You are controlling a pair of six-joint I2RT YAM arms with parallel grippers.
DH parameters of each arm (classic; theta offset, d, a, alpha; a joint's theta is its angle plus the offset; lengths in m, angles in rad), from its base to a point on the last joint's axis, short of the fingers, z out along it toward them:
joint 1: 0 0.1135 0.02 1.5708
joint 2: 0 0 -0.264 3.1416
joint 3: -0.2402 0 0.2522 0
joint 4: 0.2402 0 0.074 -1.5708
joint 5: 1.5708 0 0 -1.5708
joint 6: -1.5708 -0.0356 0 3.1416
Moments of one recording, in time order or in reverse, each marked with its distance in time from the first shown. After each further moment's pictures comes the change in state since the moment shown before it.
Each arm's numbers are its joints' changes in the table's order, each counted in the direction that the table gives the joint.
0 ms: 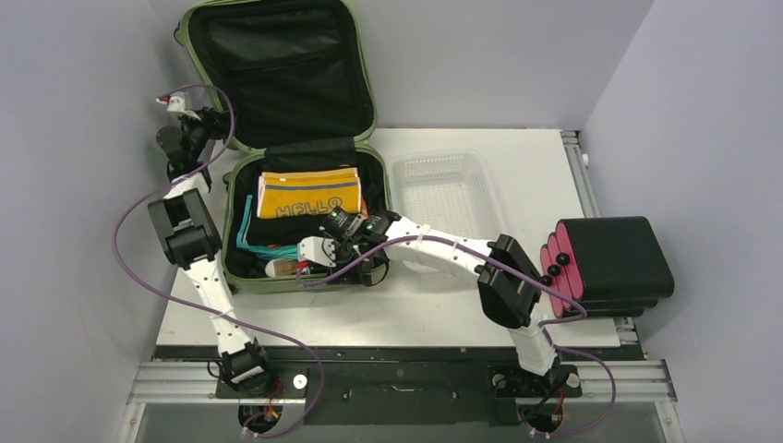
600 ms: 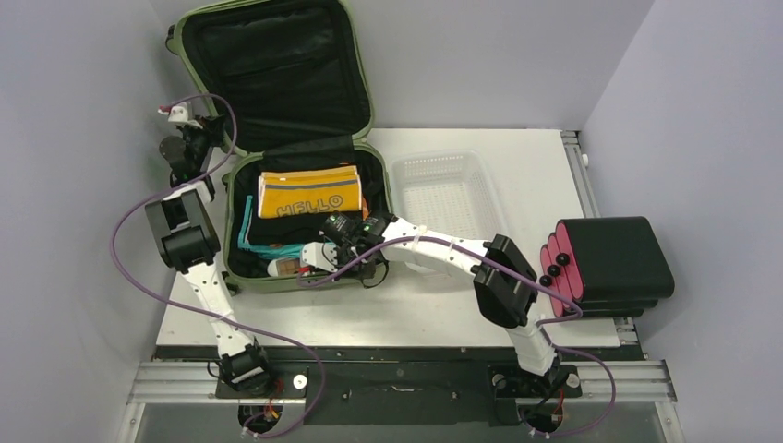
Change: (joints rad) left arm -0.003 0.065 0.168 -0.140 -0.074 -0.062; right arm 0.004 -0.031 -0.018 0.073 -0.053 -0.035
